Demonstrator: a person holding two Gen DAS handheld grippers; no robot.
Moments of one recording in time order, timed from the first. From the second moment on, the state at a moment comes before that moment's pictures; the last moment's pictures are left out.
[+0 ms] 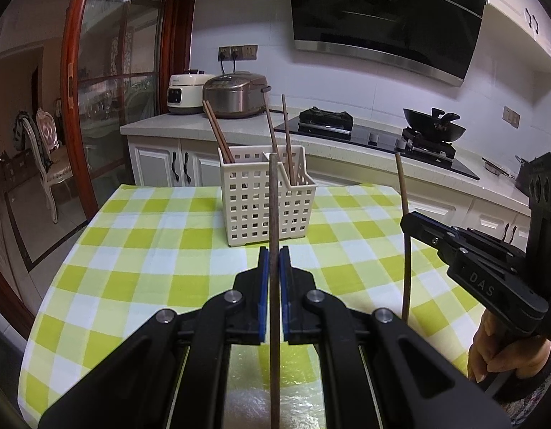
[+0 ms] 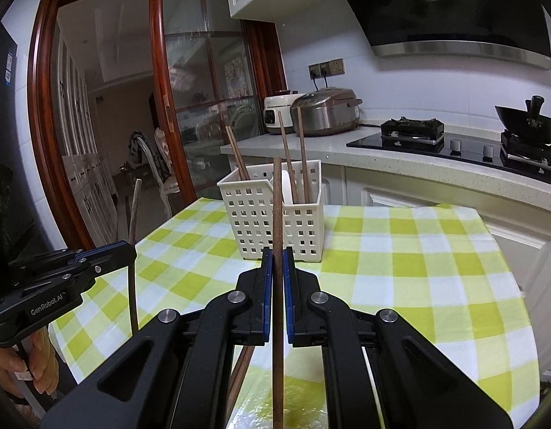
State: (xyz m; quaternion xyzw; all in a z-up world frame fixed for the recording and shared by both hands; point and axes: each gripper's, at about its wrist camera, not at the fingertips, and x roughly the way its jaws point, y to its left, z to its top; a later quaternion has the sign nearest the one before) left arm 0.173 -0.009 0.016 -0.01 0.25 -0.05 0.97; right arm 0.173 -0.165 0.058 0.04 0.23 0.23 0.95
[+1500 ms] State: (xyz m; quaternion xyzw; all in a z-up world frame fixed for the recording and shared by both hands) left arm 0.151 -0.002 0.047 -0.01 0.20 -0.05 0.98; right arm 0.145 -0.160 0.100 0.01 0.16 0.24 0.96
